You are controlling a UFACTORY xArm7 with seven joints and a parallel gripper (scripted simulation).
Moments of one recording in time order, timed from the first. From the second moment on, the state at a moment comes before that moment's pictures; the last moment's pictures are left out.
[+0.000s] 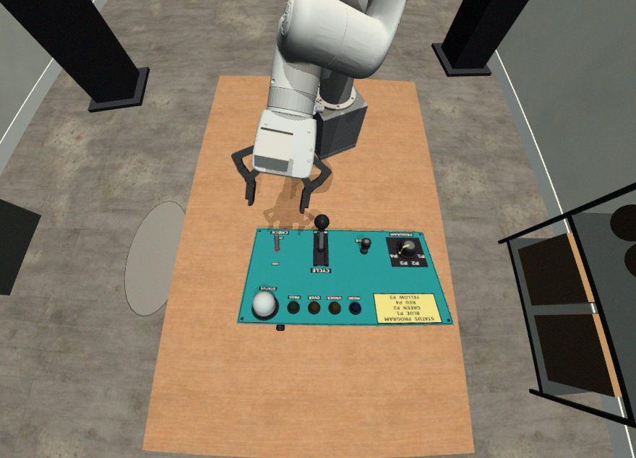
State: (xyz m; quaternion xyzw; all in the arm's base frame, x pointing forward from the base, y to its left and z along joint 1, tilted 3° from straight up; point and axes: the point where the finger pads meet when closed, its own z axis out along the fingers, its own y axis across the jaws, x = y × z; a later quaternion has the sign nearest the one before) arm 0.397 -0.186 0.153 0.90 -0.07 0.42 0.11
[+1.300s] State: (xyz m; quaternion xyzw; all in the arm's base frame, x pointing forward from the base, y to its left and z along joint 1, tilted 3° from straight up) arm 0.422 -0.156 0.148 0.90 -0.06 0.40 0.13
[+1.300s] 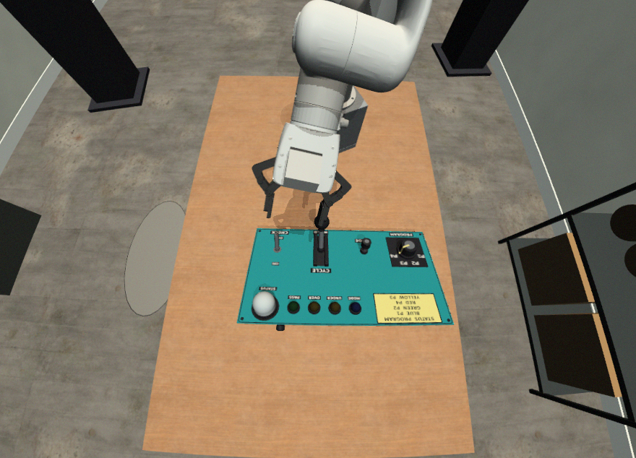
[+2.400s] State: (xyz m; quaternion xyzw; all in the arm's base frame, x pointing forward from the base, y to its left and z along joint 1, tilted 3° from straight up) arm 0.435 -0.128 0.138 0.91 -0.07 0.38 0.13
